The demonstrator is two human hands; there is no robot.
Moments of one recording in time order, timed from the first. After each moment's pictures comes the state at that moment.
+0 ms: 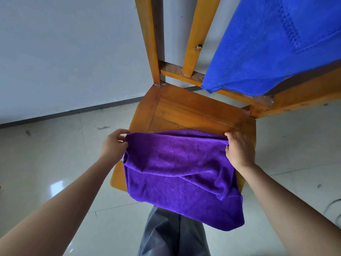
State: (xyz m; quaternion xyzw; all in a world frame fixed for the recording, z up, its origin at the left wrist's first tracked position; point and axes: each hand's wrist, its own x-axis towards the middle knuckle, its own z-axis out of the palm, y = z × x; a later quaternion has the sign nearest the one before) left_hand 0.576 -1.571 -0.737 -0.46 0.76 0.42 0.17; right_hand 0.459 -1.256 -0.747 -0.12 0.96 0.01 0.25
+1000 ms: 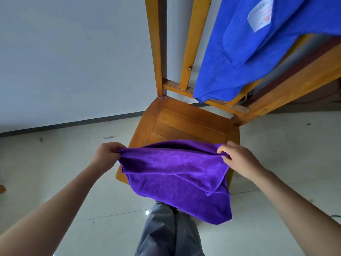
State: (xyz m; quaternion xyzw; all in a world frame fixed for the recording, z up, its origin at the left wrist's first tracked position) left_hand 0.628 -1.570 -0.664 -0.39 0.80 0.43 0.14; right_hand 0.474 -1.222 -0.655 -0.31 0.91 -0.12 0.27
